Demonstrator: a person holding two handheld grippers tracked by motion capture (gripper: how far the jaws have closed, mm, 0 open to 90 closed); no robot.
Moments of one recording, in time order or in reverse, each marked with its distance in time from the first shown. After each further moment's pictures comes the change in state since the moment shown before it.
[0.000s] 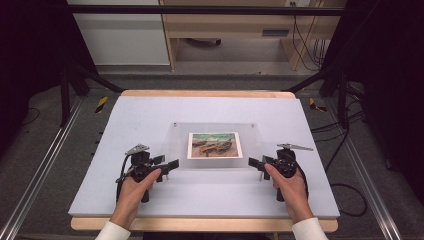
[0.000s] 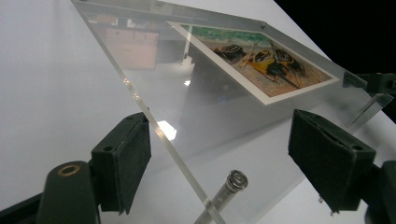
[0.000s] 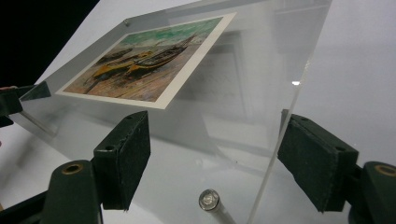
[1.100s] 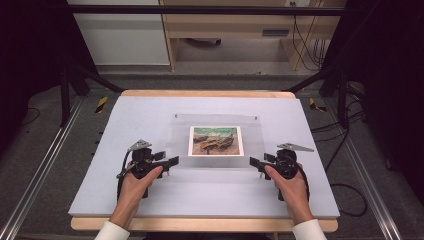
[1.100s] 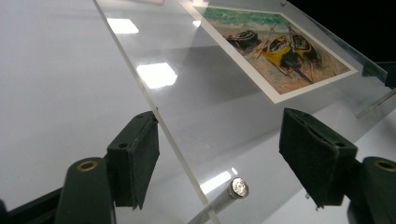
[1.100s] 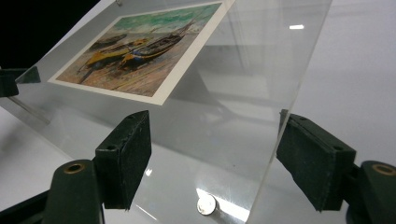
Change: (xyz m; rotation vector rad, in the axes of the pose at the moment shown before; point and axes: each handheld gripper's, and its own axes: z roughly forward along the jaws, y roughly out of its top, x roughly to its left) left arm -0.004 0.011 0.000 0.004 0.042 0.074; right arm 0.004 0.000 -0.005 -0.046 -0.032 -0.107
